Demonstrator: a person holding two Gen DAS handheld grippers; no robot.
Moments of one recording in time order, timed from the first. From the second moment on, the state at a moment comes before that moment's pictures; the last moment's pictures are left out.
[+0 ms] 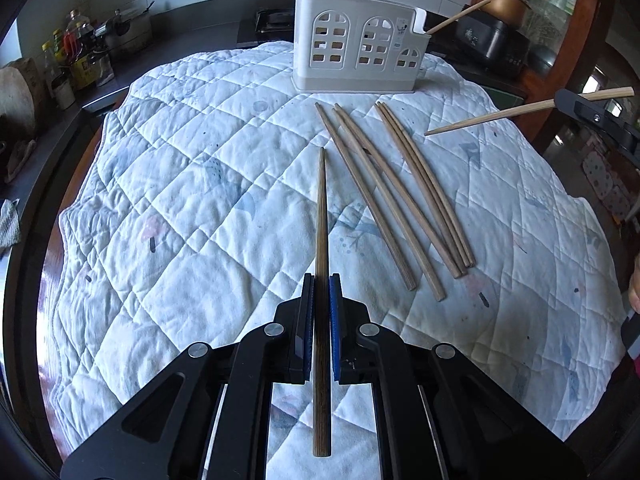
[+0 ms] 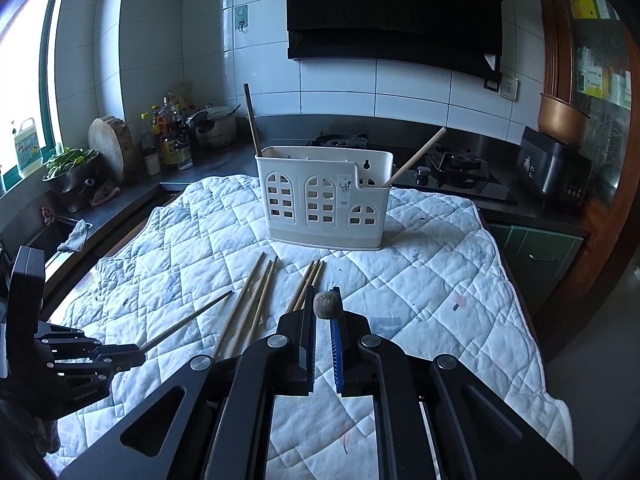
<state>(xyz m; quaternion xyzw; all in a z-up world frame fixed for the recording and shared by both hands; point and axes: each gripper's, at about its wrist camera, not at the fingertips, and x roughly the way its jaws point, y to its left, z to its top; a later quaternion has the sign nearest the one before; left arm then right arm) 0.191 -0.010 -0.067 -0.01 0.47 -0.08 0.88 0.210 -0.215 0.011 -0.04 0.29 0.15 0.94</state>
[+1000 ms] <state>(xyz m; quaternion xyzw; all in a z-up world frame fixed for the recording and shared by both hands) 0.297 -0.020 0.110 -0.02 0.33 -0.12 0.93 0.334 -0.242 0.155 -0.07 0.33 0.17 0.92</state>
